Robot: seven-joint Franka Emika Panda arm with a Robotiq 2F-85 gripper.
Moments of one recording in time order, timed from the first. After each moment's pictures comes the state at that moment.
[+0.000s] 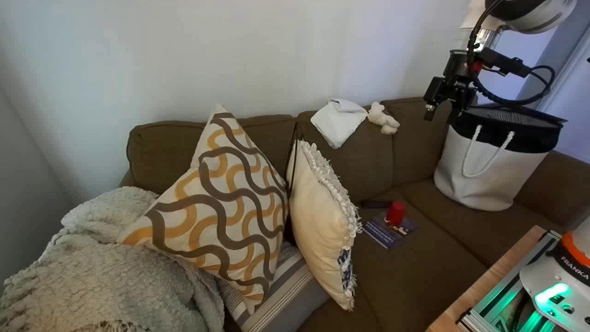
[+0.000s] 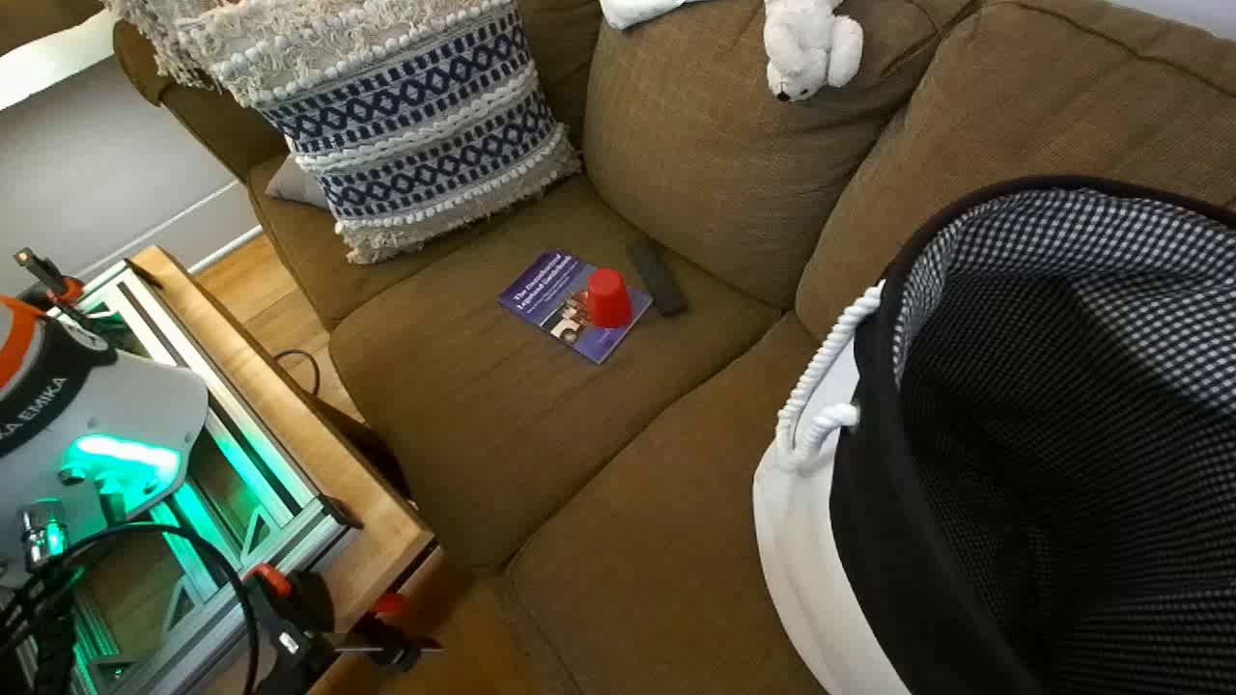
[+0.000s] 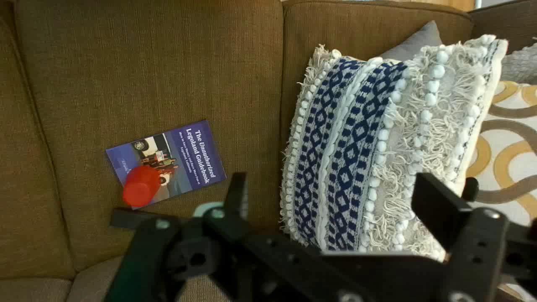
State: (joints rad) arm 0.04 -0.47 0.00 -2.46 0.26 1.91 0.12
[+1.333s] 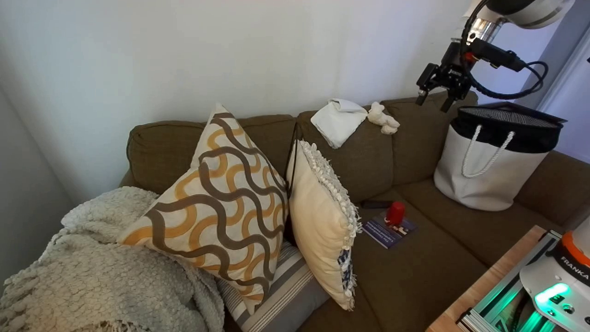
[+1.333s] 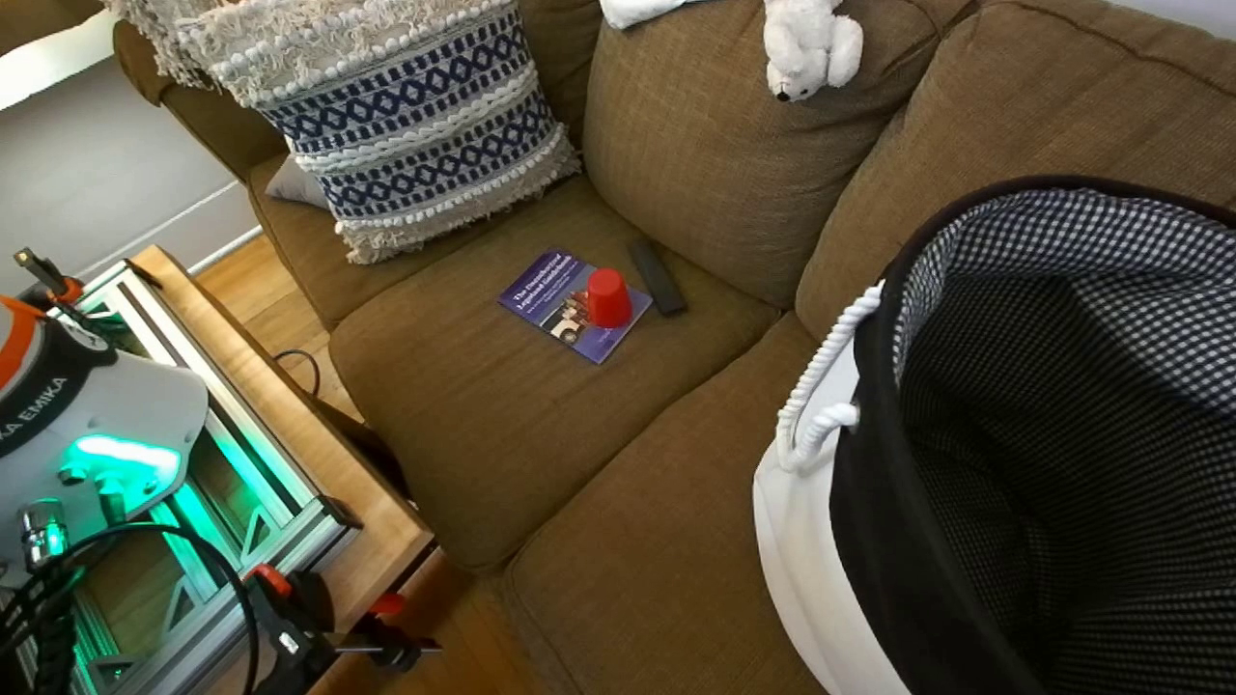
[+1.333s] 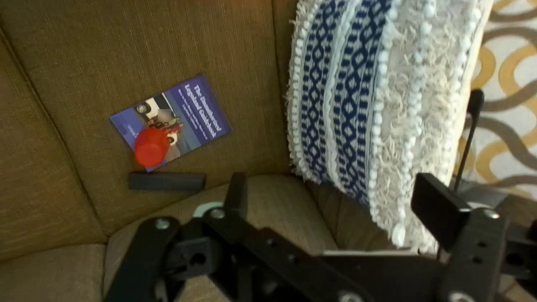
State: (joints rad) arm -0.01 -0.44 0.00 -2.41 0.26 2.02 0.22
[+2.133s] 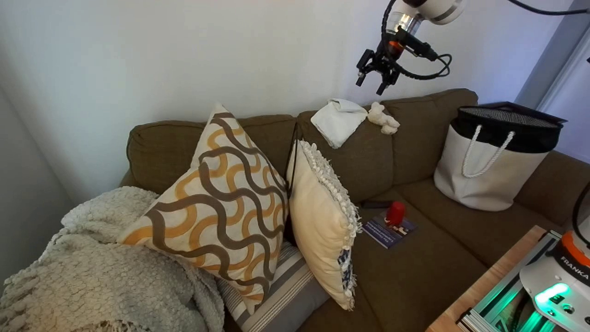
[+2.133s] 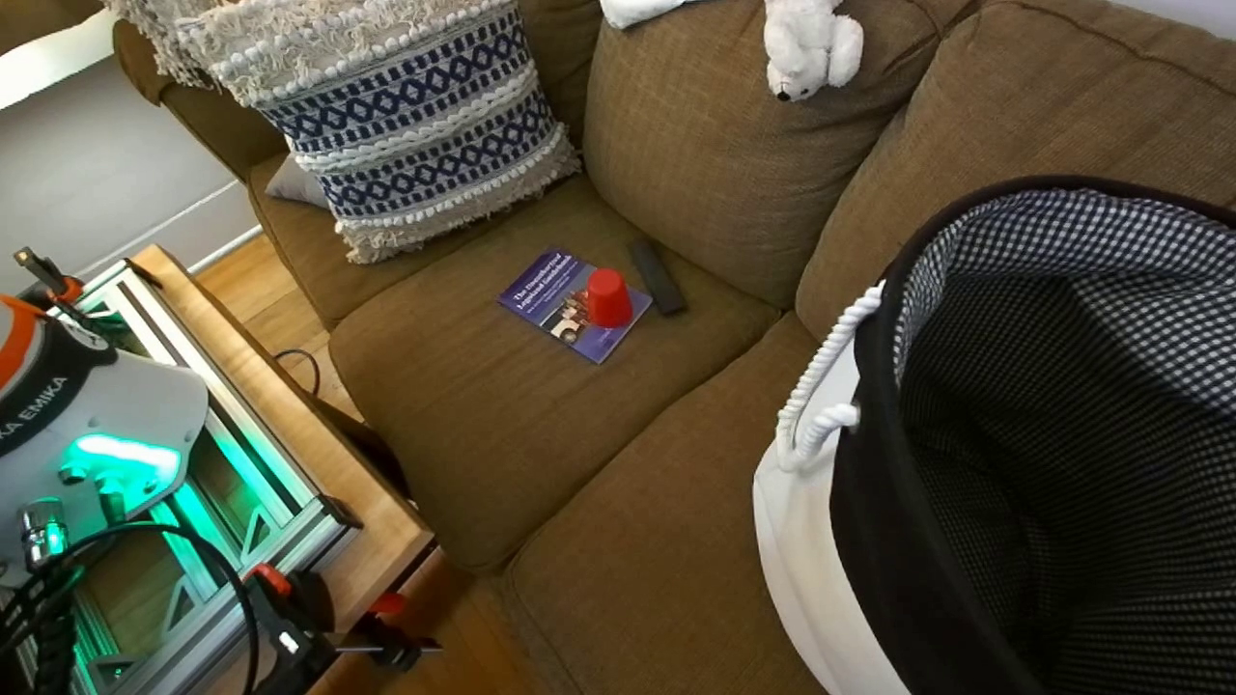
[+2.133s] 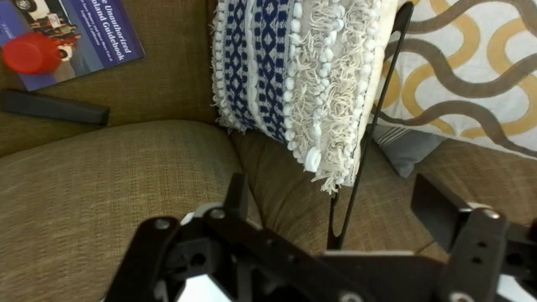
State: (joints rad) arm 0.02 0.15 0.02 -1.78 0.38 1.98 0.09
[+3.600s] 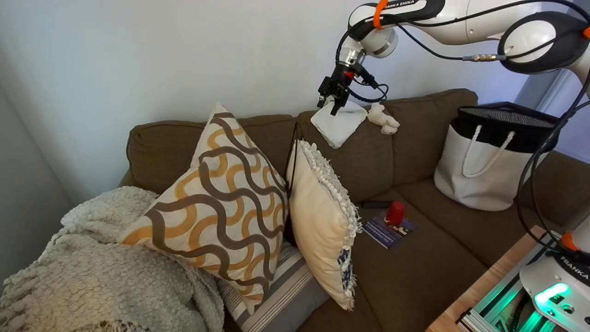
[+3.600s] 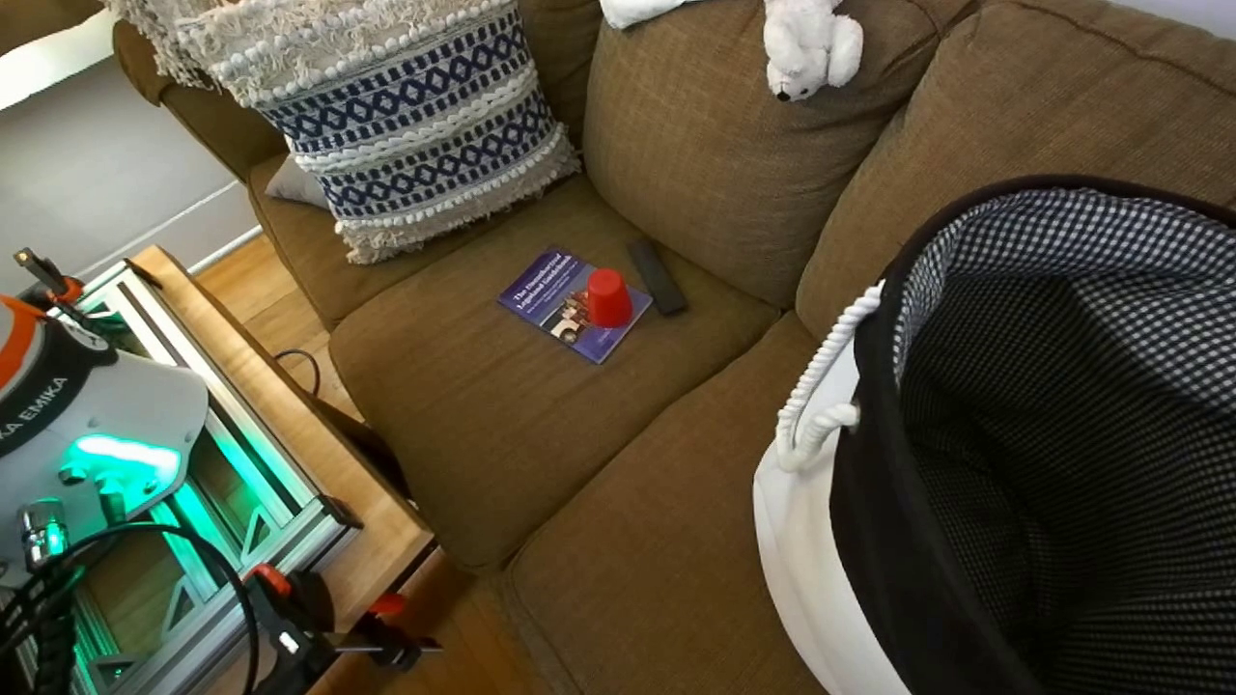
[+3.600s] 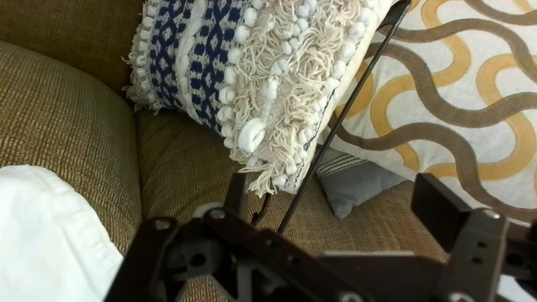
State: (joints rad) arm -0.02 0.78 0.16 -1.09 0.42 1.78 -0.21
